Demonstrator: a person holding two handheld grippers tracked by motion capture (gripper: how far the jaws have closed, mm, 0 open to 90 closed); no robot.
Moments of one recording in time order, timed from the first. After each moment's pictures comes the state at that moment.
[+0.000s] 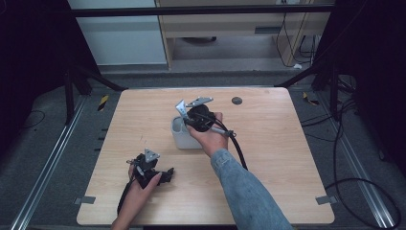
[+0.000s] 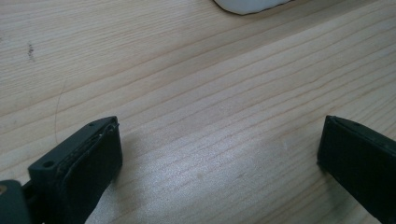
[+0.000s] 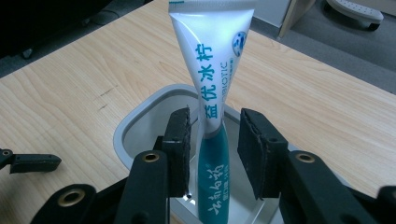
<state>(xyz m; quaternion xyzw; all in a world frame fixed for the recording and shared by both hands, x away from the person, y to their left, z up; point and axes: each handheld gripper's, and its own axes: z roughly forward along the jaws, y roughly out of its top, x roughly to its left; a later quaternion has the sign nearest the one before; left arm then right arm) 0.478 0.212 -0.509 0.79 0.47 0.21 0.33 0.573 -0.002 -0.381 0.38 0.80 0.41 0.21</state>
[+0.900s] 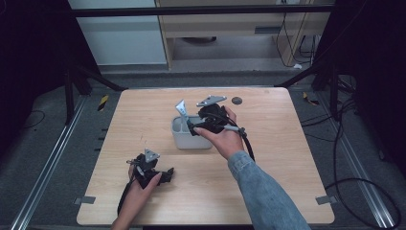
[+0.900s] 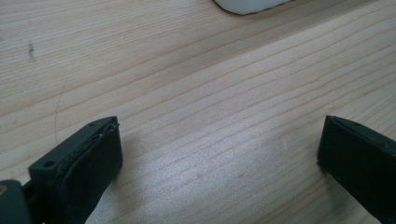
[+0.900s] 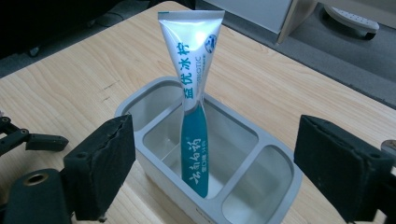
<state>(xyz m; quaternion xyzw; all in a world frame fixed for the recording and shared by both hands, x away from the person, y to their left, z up) 0.478 0.212 -0.509 0.79 0.47 0.21 0.33 0.557 -0.035 -0.361 0.37 0.81 0.41 0.21</state>
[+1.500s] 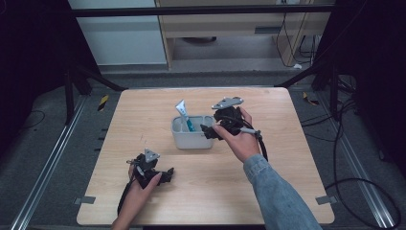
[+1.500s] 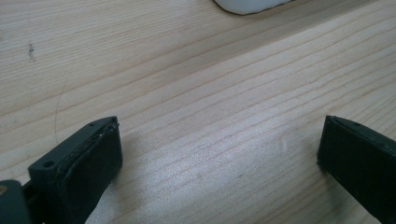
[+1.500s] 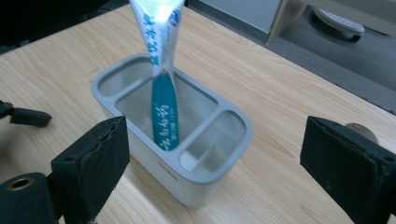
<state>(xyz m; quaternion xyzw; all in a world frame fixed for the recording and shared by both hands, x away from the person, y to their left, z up) 0.478 0.211 -0.509 0.79 0.48 0.21 0.33 0.547 -0.077 -0.361 0.36 0.81 0.41 0.23</state>
